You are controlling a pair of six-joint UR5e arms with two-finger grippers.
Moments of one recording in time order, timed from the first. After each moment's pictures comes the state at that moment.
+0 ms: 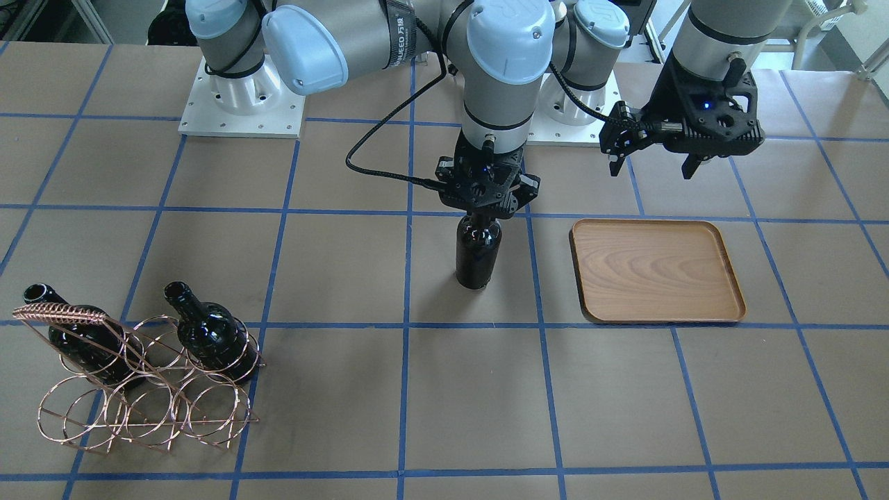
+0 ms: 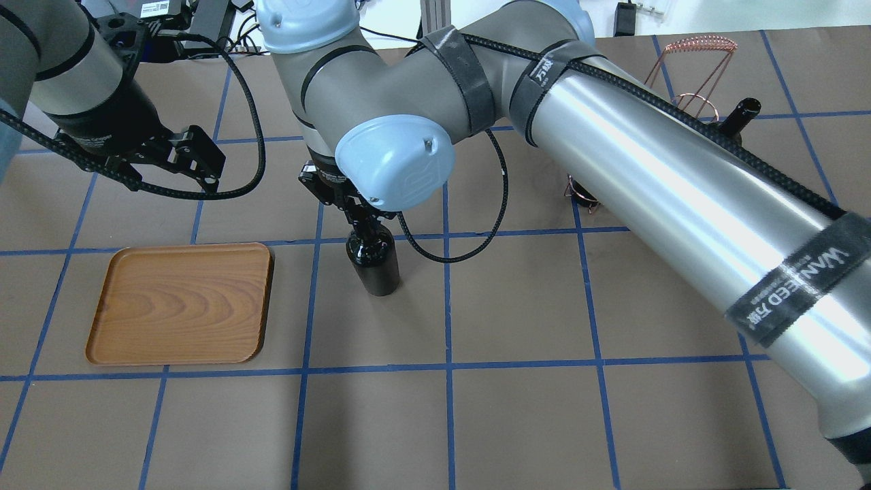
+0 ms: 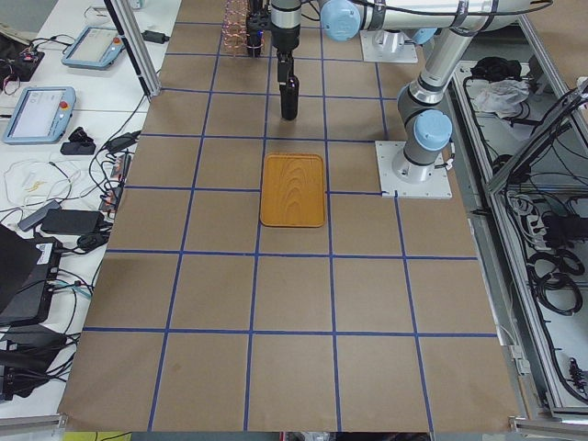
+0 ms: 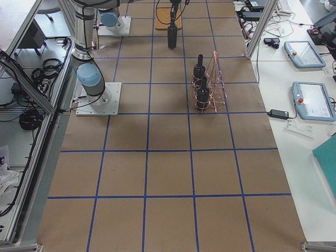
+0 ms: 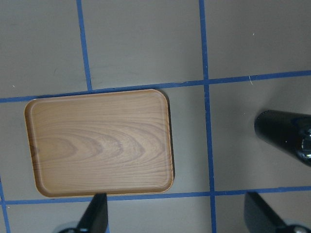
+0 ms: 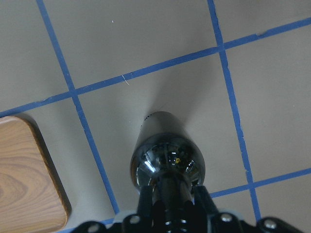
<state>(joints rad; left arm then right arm) -1.47 -1.48 -1.66 -1.54 1.64 0.18 2.14 -1.17 1.32 -1.69 -1.49 0.84</state>
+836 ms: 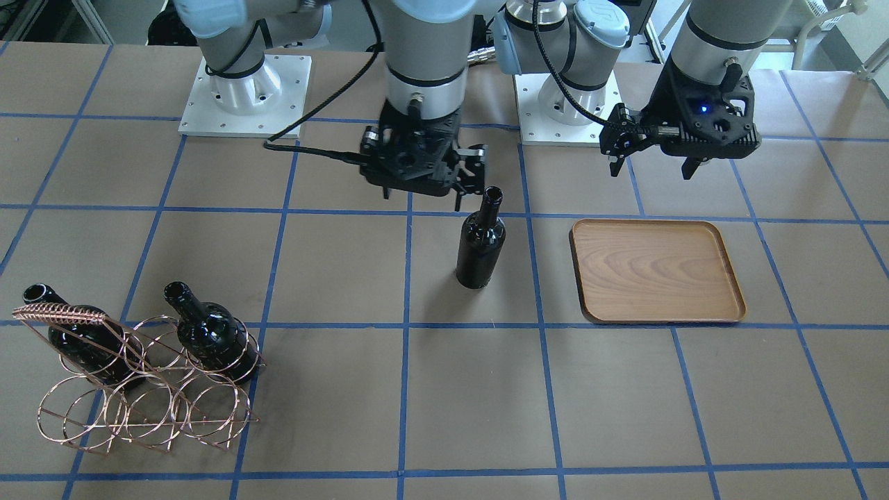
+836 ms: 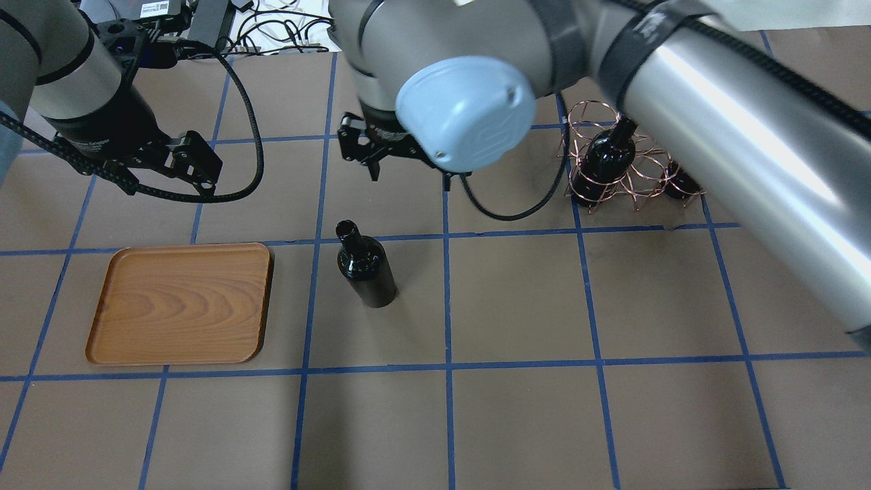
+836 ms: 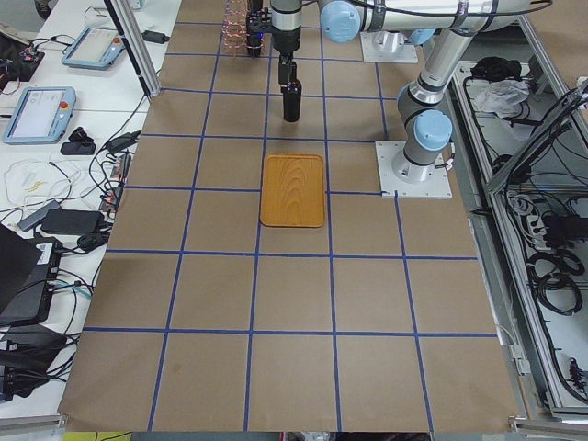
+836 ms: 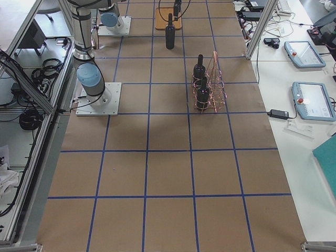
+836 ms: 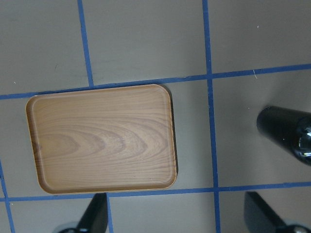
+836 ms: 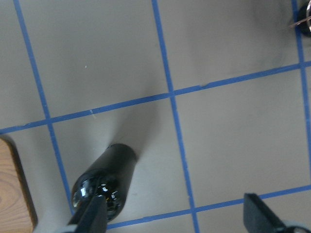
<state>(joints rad) -1.47 -1.48 -1.67 -1.55 1.65 0.19 1.99 -1.31 1.32 -1.61 -1.56 0.60</state>
